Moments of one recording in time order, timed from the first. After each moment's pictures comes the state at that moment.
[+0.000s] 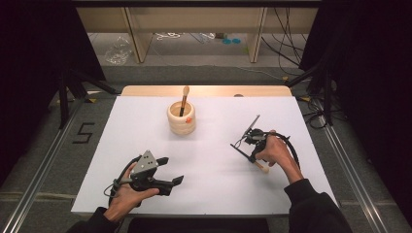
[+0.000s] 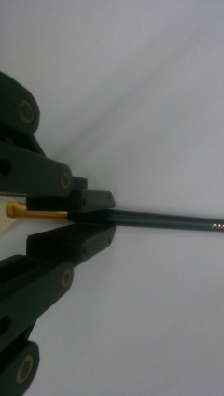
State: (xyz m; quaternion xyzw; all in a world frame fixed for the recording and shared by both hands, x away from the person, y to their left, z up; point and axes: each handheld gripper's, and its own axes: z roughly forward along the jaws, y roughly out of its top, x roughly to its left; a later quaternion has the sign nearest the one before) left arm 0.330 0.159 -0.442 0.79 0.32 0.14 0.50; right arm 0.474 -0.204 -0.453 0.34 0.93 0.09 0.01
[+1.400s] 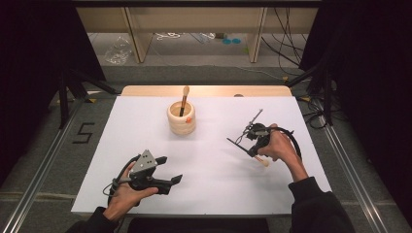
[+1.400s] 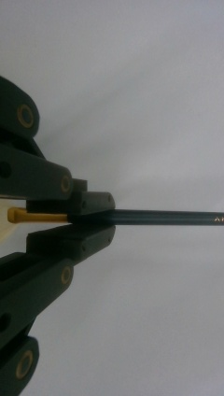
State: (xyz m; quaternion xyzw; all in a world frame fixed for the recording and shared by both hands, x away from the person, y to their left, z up) left arm 0.333 0.163 -0.443 0.80 0.32 0.15 0.49; right arm 0.469 -0.205 -0.422 0.31 0.94 0.14 0.03
